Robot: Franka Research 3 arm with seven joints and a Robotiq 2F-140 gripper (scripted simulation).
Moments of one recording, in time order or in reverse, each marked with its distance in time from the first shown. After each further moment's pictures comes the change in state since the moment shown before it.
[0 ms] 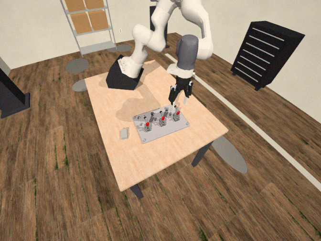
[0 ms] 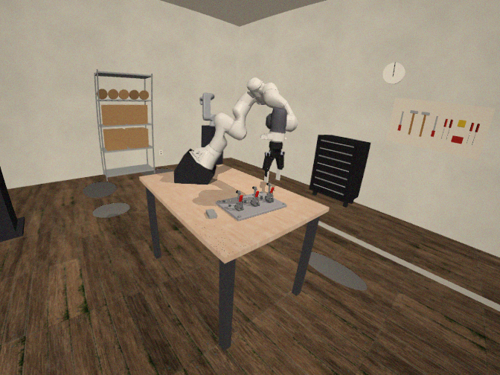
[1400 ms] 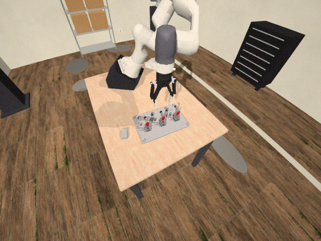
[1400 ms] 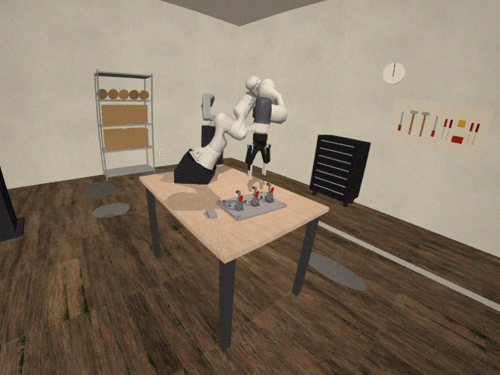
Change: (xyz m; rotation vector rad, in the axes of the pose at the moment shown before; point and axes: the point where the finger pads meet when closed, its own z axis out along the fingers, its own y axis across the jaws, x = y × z) arm 0.013 -0.109 -0.044 -0.003 0.007 0.095
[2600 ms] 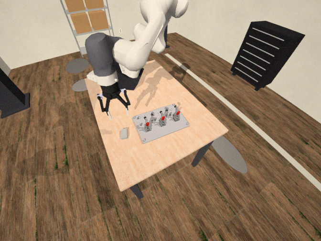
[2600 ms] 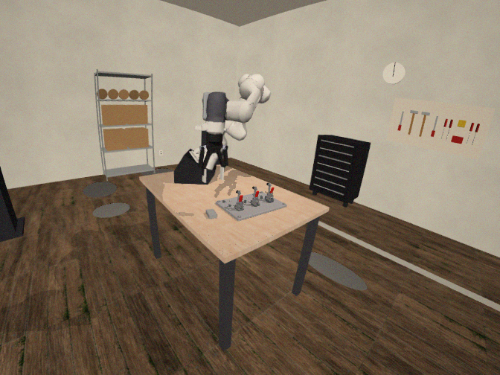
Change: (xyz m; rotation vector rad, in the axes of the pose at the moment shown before) arm -0.008 -0.261 -0.001 0.009 -0.009 -0.036
